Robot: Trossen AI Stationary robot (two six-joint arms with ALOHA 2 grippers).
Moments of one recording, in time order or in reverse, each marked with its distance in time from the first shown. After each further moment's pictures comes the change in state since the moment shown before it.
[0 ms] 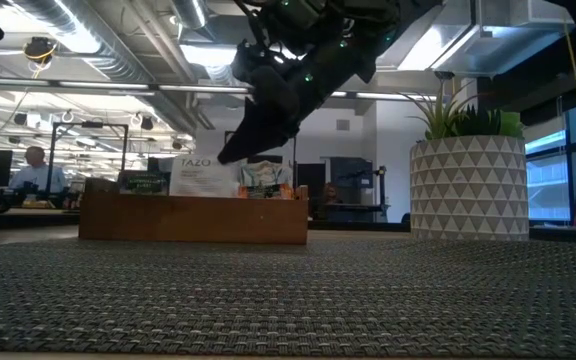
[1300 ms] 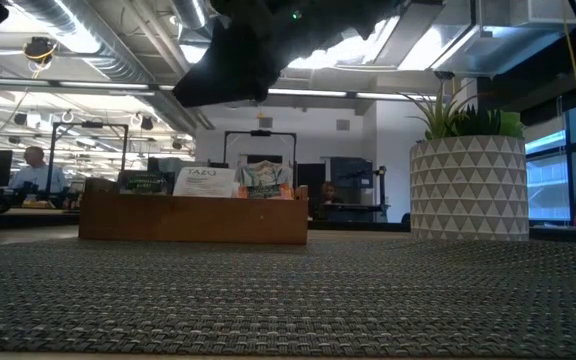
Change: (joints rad) left arm 0.000 0.000 0.000 0.126 -0.010 0.126; right arm 0.160 -0.003 0.085 0.066 0.104 0.055
